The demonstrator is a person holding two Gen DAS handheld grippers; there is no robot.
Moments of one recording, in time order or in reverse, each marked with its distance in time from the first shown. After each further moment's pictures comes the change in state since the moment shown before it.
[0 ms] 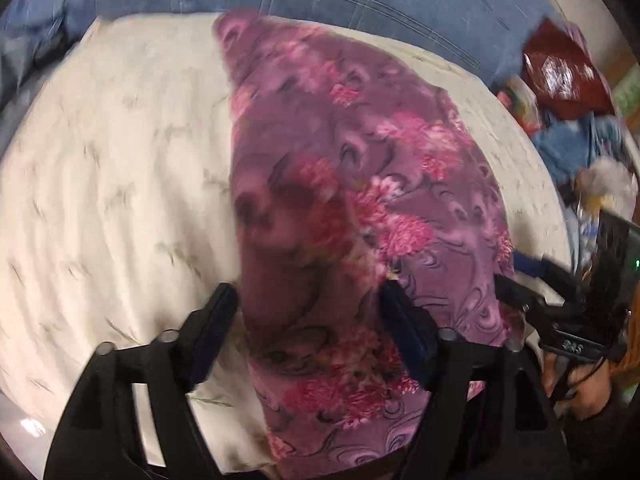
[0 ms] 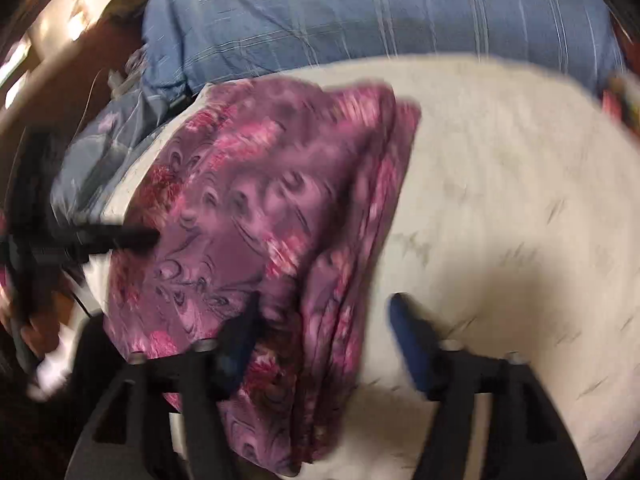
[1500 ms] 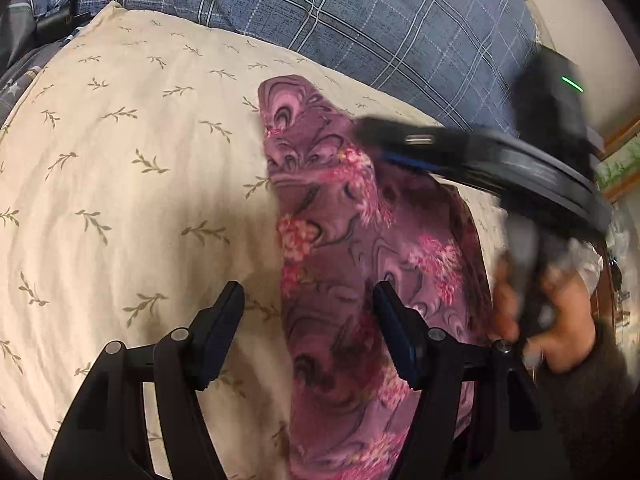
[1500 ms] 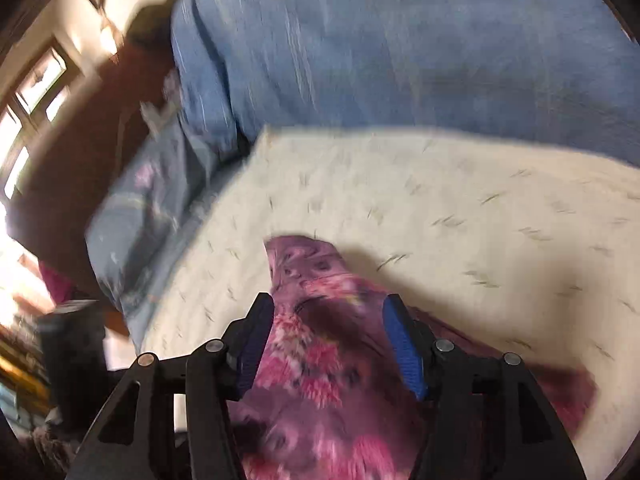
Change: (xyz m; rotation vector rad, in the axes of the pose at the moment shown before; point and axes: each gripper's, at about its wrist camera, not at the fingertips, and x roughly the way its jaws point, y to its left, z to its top) left arm -0.003 0.050 0.060 -0.115 -0.040 -0.168; right arm 0.112 0.068 0.200 -0.098 0.115 0.244
